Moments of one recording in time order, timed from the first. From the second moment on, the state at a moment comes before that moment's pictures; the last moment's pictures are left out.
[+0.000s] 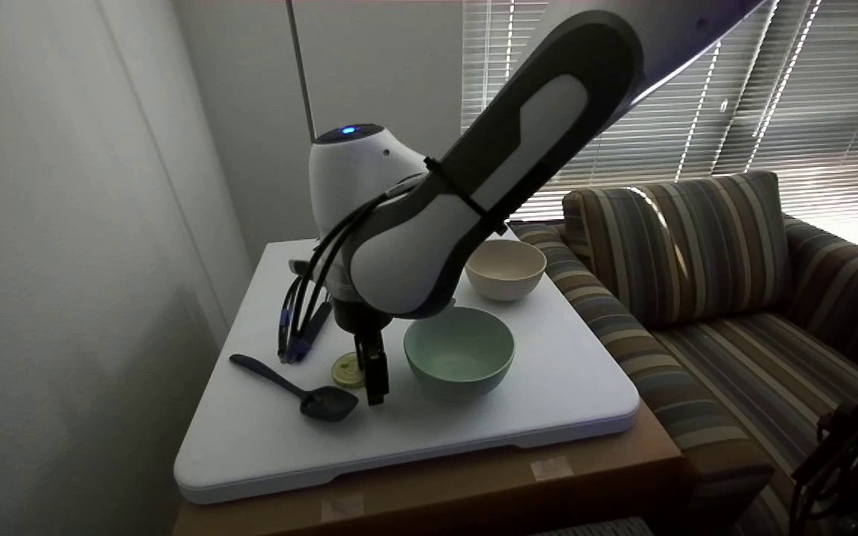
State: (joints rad) arm 0.22 1.11 0.19 -1.34 -0.28 2.50 -0.63
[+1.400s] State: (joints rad) arm 0.23 1.18 0.21 -1.18 -0.28 2.46 -0.83
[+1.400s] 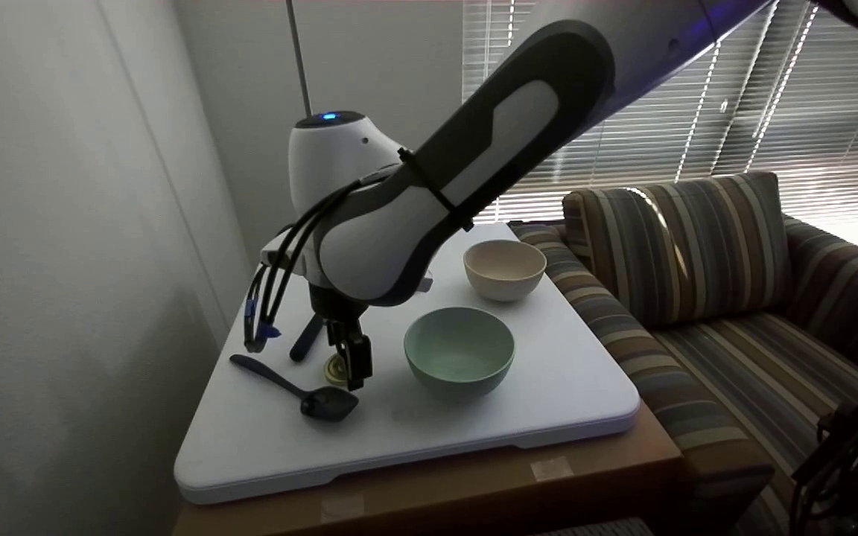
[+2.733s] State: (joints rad) arm 0.23 1.25 0.21 -0.98 -0.25 2.26 -0.85
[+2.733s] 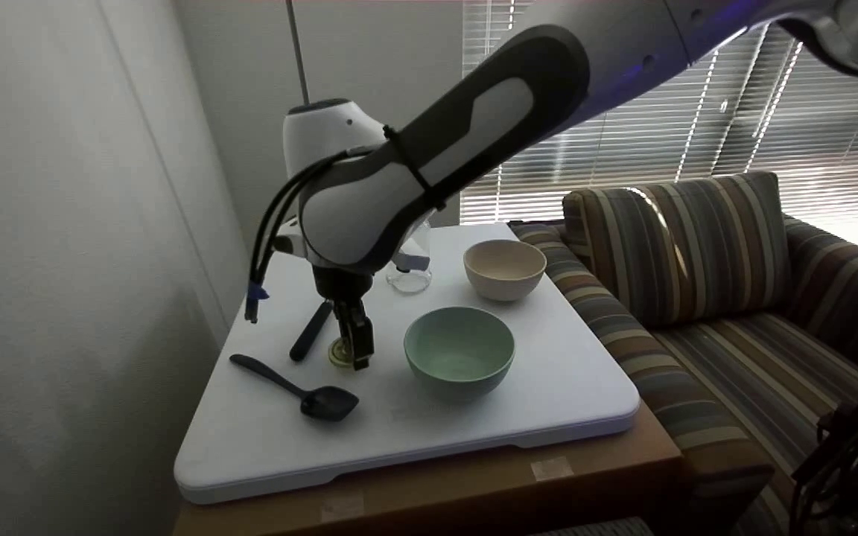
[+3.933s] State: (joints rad) arm 0.22 0.99 0.17 -0.65 -0.14 1.63 -0.74
